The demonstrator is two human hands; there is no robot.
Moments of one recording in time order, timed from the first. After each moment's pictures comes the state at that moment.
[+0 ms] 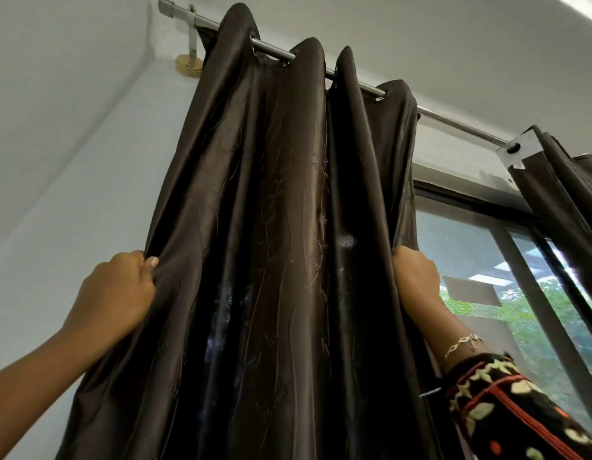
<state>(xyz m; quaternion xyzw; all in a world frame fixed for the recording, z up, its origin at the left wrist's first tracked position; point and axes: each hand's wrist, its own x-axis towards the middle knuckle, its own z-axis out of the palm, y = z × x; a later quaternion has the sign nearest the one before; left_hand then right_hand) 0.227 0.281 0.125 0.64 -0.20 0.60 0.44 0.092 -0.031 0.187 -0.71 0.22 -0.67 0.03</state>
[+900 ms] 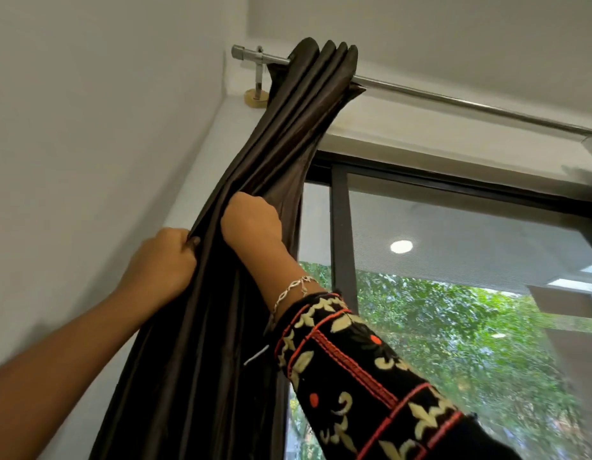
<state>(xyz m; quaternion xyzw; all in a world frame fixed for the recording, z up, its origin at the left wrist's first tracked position) 0.193 0.381 0.141 0.64 -0.24 0.57 0.45 0.156 0.289 0.207 -0.79 -0.14 -0.59 0.05</state>
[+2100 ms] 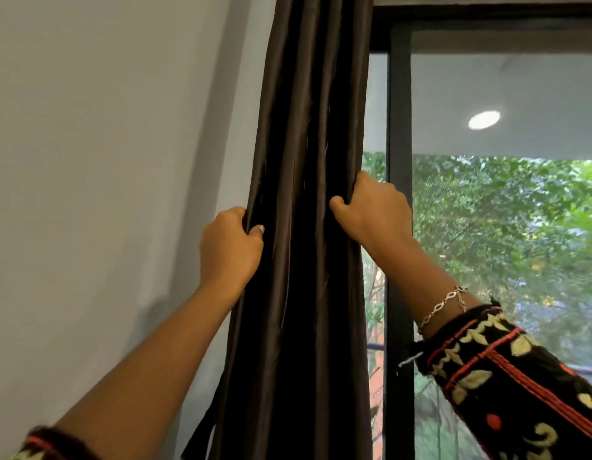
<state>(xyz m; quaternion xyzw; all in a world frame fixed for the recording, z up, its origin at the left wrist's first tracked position) 0.151 0.371 0.003 0.69 -0.16 0.52 0.49 0.123 0.208 0.062 -0.79 -0.02 -0.60 0.08</state>
